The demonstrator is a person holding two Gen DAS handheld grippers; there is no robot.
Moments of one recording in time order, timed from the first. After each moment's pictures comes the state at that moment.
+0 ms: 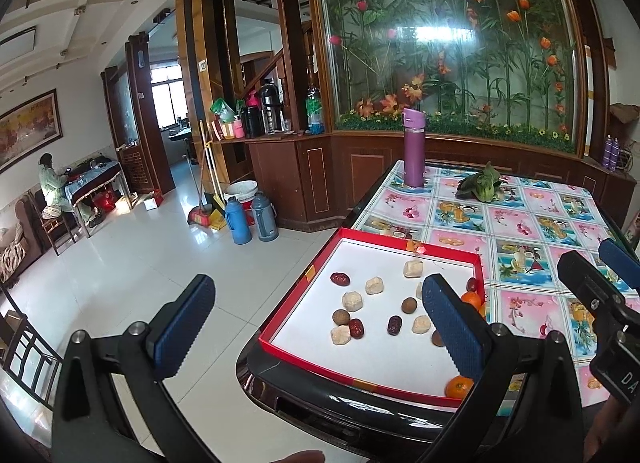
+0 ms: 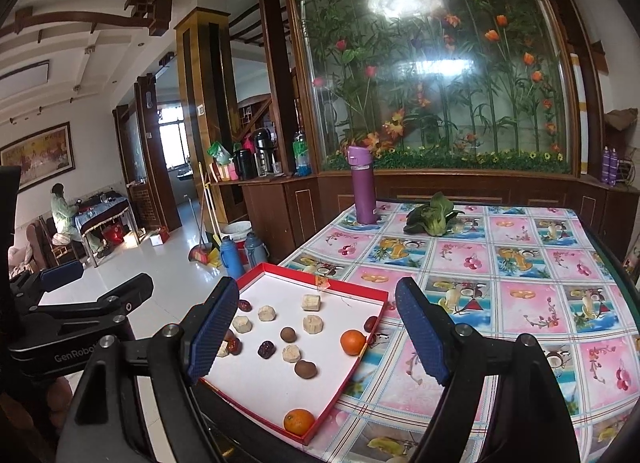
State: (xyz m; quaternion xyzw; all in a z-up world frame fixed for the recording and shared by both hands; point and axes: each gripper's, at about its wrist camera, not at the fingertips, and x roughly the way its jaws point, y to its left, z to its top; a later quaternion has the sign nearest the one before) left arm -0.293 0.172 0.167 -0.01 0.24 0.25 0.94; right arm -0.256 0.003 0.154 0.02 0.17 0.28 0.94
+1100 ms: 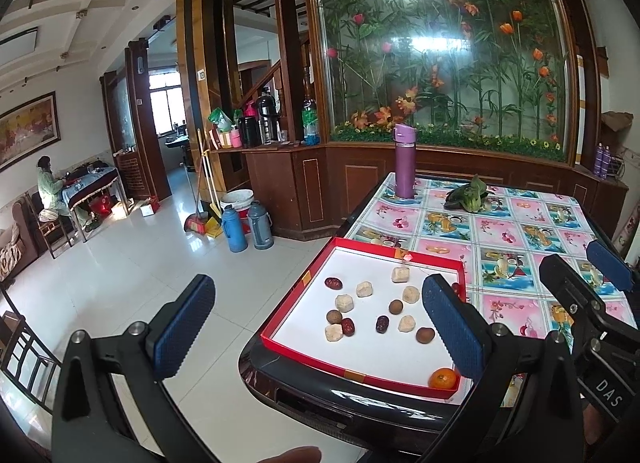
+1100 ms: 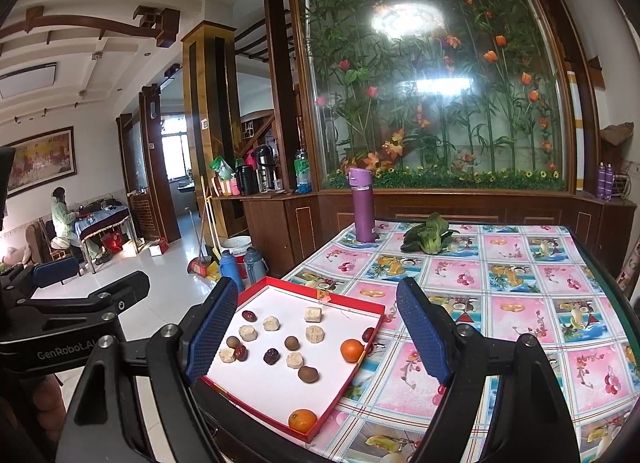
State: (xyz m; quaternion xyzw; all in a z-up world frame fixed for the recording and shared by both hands) left arm -0.319 0.156 0.190 -0.01 0.22 0.24 0.94; right arm -0.277 -0.003 0.164 0.01 0.14 0.27 0.95
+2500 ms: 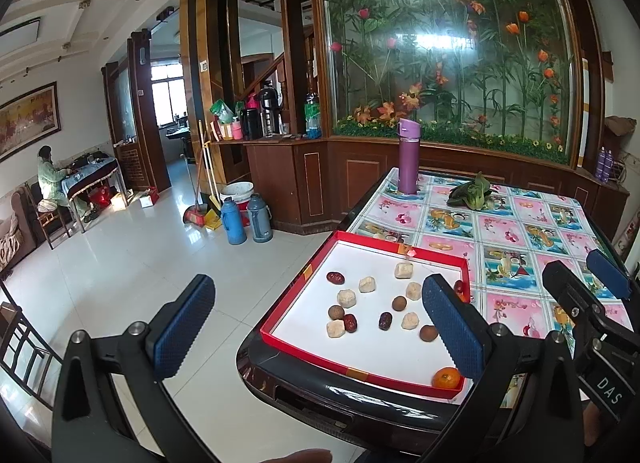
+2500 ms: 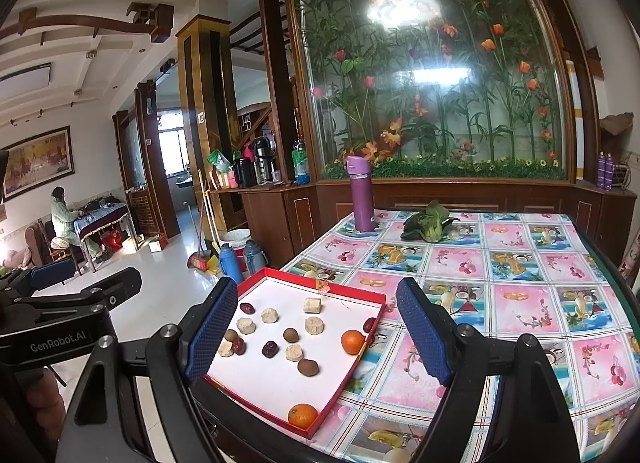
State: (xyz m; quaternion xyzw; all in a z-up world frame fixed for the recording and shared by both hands) left arm -0.318 0.162 0.177 -0.02 0.23 0.25 0.94; right arm -0.278 -0.002 0.157 0.02 0.16 0.27 0.95
